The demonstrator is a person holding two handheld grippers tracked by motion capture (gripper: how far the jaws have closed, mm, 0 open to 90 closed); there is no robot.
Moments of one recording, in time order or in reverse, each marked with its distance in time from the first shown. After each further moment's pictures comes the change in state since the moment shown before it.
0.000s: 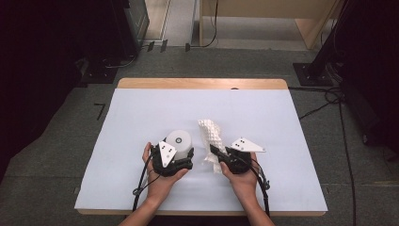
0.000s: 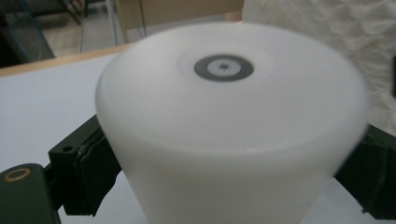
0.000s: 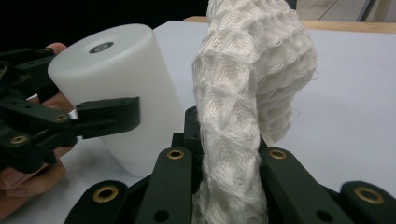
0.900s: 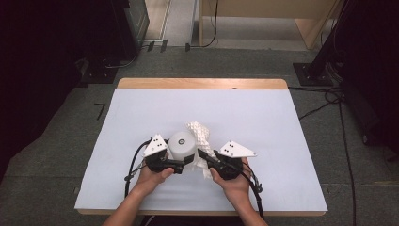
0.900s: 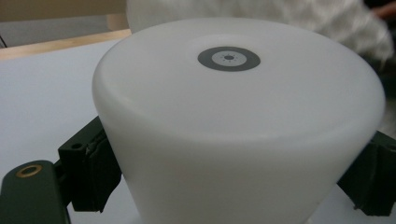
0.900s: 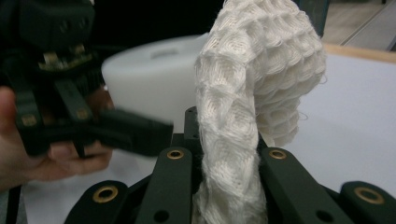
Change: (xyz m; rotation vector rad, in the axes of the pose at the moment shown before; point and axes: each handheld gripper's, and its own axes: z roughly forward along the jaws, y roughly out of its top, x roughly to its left) left arm 0.033 0.015 -0.006 -0.014 -0.540 0.028; right arm 0.040 0.017 -0.006 -0.043 0.086 -0.090
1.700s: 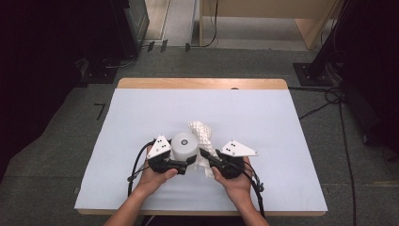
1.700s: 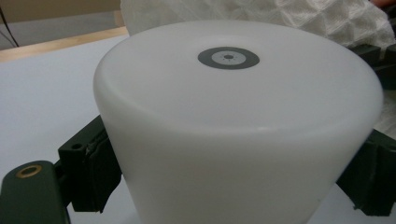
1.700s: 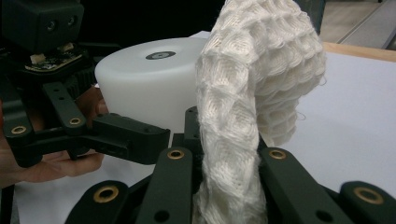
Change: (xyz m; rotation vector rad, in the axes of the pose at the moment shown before) left arm -0.005 0.004 0.001 0.009 0.046 0.015; right arm -0.006 -0.004 0.001 0.019 -0.006 0.005
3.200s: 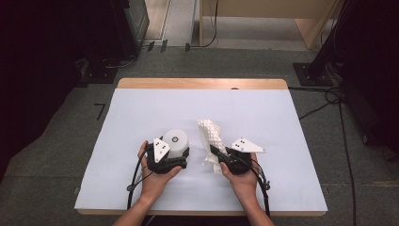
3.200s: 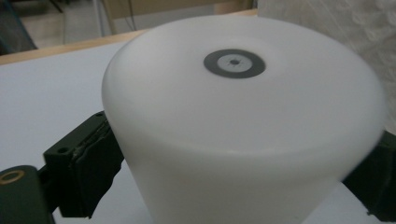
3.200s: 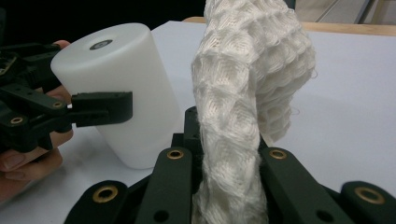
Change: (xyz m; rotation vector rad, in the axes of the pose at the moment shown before) left arm -0.010 -0.016 0.007 0.019 0.445 -0.029; right arm -0.030 -0.014 -0.001 0.023 -0.085 0.078
